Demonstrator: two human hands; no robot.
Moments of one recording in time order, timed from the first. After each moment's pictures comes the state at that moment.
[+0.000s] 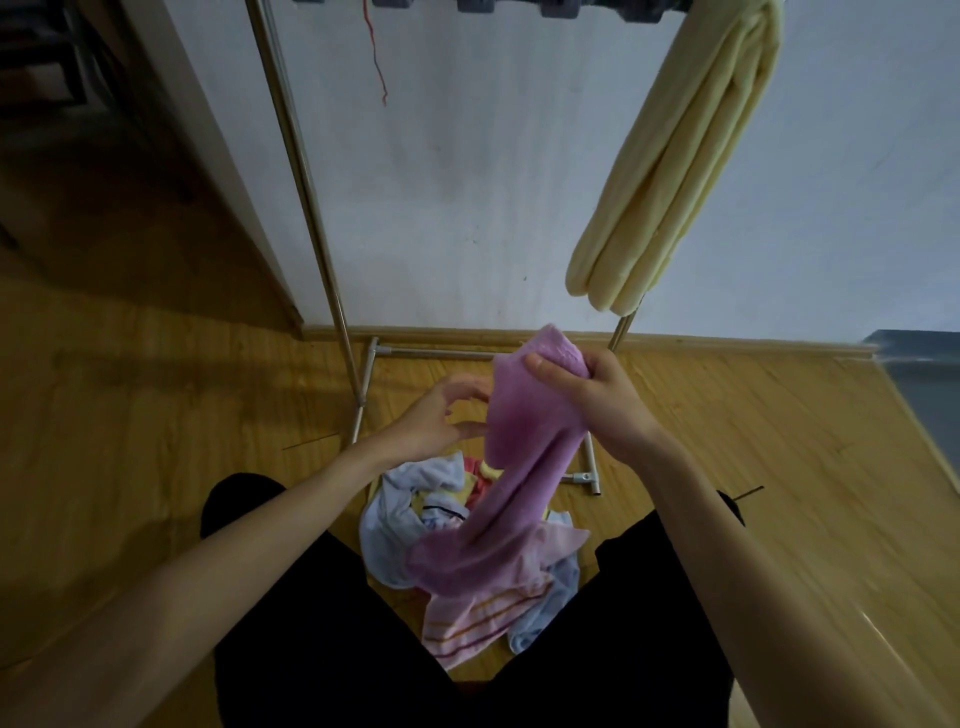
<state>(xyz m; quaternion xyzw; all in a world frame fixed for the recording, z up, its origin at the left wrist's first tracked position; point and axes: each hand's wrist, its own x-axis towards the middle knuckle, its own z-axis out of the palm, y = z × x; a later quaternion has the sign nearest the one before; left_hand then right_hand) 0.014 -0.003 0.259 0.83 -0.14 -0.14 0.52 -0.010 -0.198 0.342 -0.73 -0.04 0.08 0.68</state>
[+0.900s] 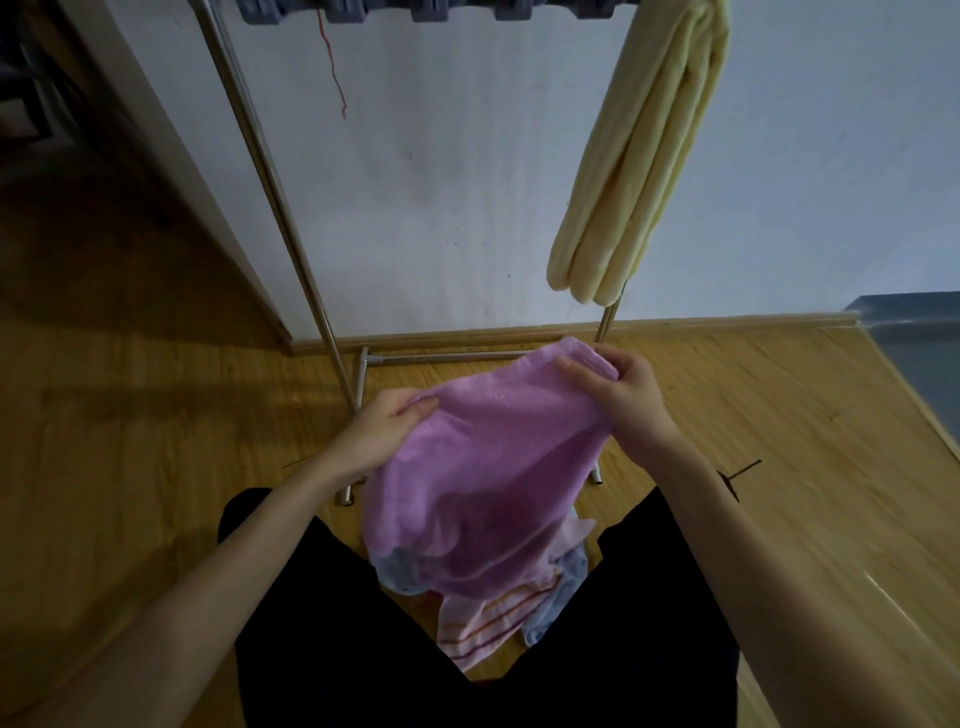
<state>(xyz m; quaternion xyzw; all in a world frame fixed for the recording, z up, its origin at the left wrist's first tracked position) -0.005 0.030 0.297 0.83 -0.04 -0.17 0.53 -0.015 -0.230 0.323 -0.73 0.03 -0.01 0.69</state>
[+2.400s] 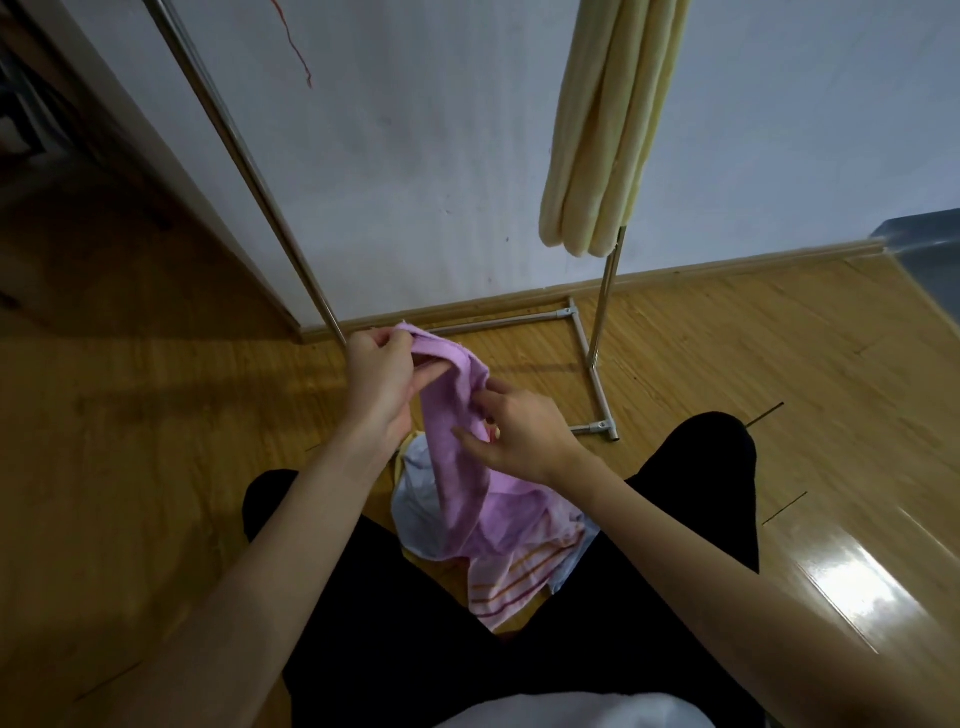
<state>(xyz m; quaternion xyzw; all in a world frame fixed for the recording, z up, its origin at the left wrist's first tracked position) -0.021 -0.025 0.351 0.65 0.20 0.02 0.73 -0.044 -0.161 0.256 -0.93 -0.21 -0.06 0.29</state>
